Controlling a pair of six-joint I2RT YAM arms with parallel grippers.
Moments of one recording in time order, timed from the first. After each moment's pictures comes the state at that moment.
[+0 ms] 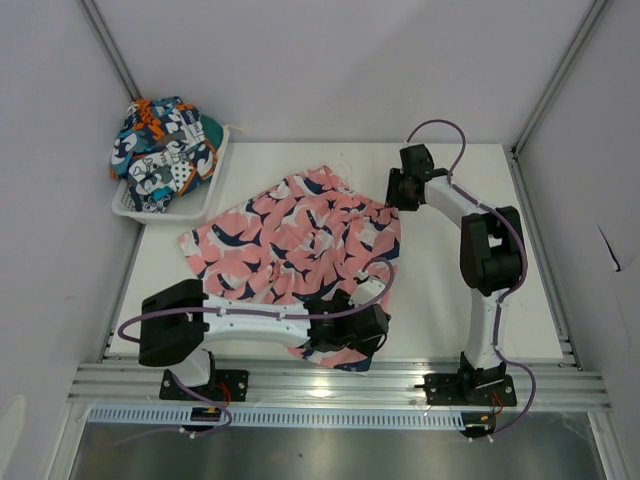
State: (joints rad) left arm -1.38 1.63 1.04 -0.46 -0.43 -0.75; right arm 0.28 2.05 1.59 -0.45 -0.01 0.37
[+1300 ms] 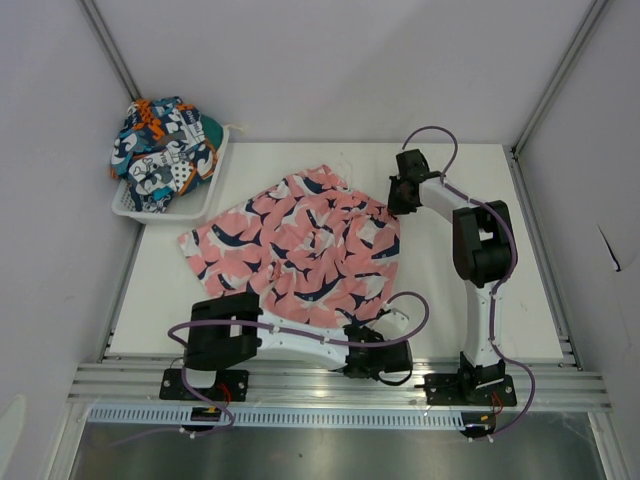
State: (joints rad) left arm -1.52 1.89 1.20 -0.54 -0.40 -0.86; right arm 0.27 2.17 1.63 -0.44 -0.01 0.34
